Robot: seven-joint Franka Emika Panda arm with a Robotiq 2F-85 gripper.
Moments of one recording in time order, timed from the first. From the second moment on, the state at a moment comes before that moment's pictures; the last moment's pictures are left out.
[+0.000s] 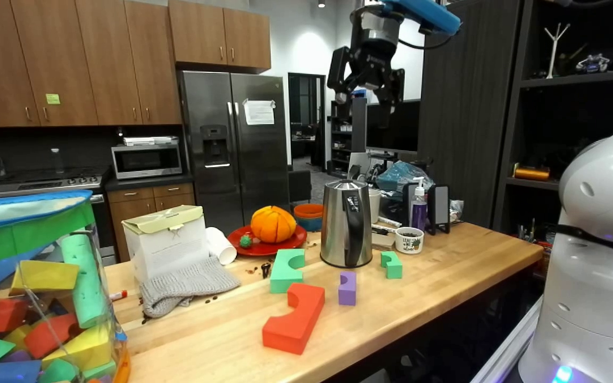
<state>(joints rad) 0.09 -0.77 0.18 -2.40 0.30 1.66 0.28</state>
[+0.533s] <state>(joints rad) 0.15 -0.72 0.32 -2.39 0.12 1.95 0.12</state>
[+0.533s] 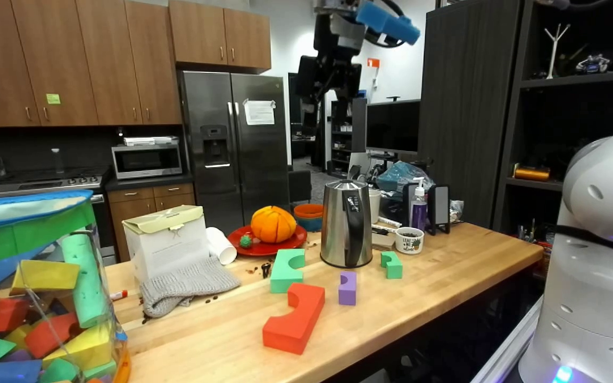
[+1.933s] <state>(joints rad) 0.16 -0.53 0.33 -2.34 -0.32 2.18 0.01</state>
